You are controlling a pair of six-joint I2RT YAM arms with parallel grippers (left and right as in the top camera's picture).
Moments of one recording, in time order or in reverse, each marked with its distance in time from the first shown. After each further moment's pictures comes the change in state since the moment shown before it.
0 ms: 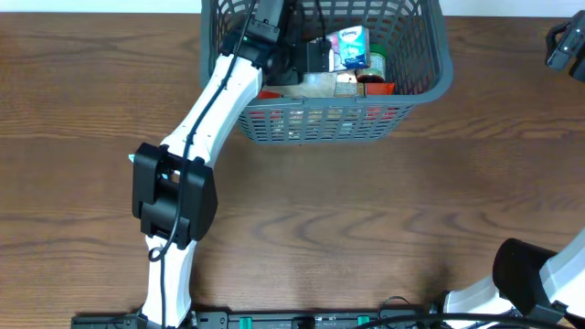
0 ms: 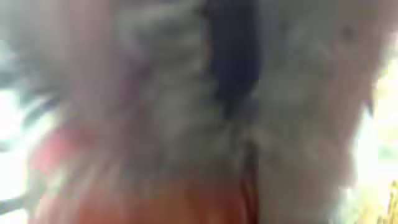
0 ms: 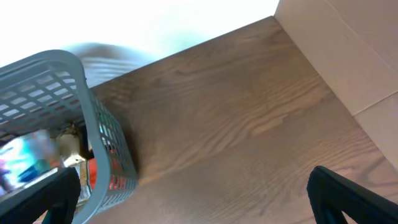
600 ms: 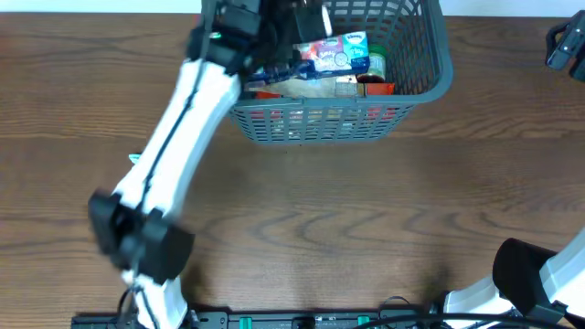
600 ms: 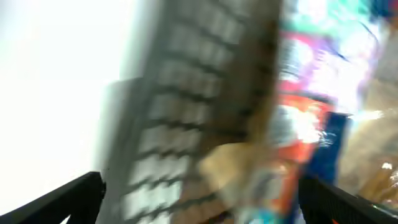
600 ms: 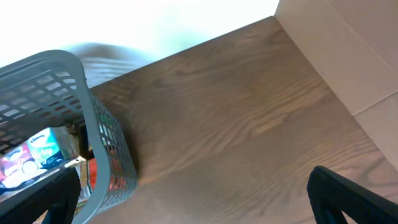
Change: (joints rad) left arm 0.007 -0.300 0.004 0.022 -0.145 -0.251; right arm 0.000 0.000 0.000 0.000 0.000 0.000
